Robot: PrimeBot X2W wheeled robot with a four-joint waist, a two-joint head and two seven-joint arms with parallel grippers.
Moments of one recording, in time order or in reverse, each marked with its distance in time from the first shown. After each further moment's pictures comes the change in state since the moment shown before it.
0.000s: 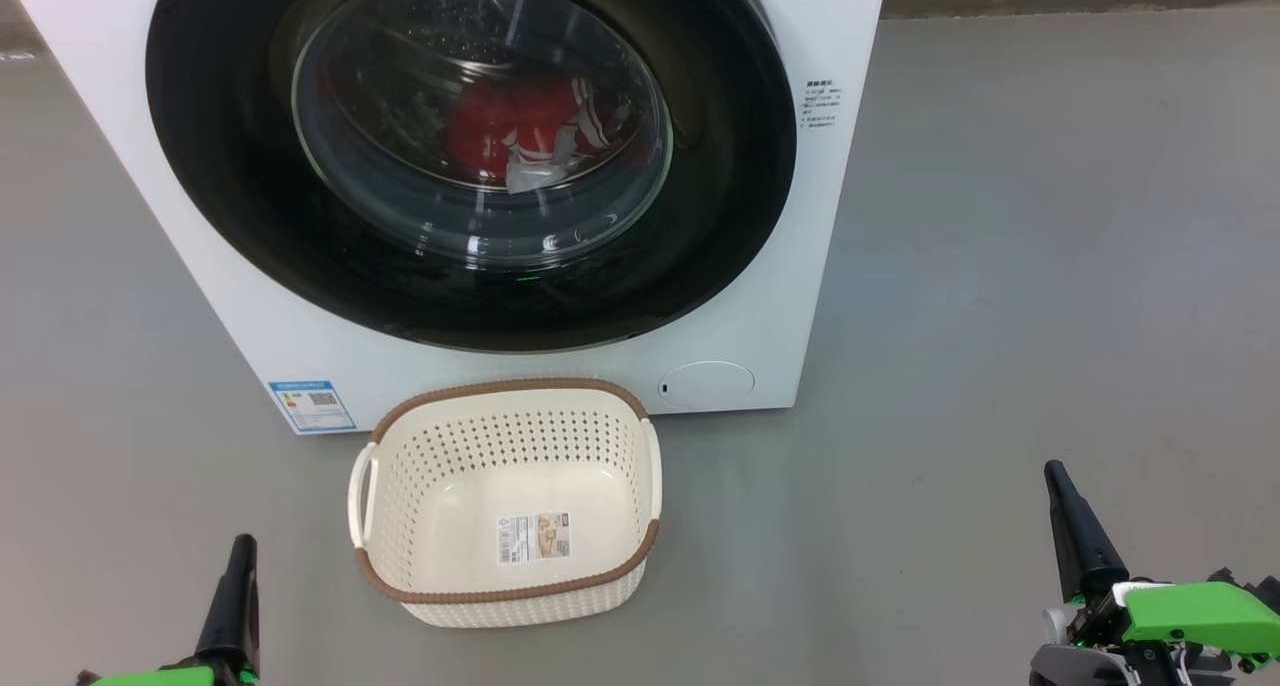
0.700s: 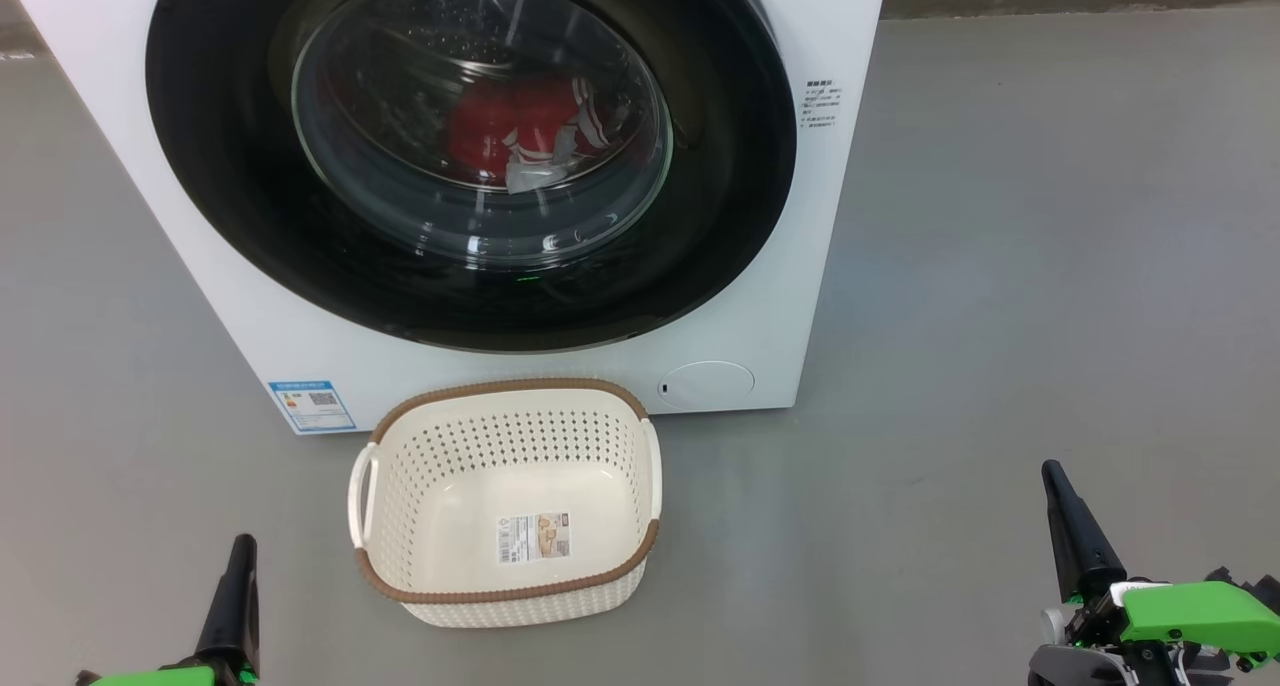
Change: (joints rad) left arm 0.000 0.003 -0.004 -0.001 0.000 0.000 -0.005; right arm 0.000 -0.002 0.006 0.000 -0.002 0.000 0.000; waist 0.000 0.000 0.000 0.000
